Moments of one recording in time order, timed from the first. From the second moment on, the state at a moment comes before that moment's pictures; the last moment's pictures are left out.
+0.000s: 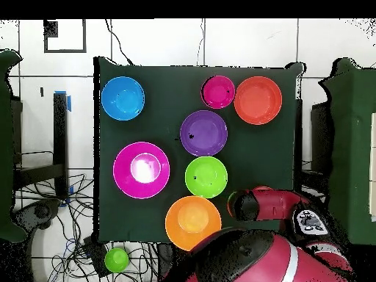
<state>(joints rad) -0.53 -0.39 -0.10 1.70 -0.67 0.29 1.99</state>
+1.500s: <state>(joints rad) -0.49 -0.76 0.08 1.64 -0.52 0.86 1.99</state>
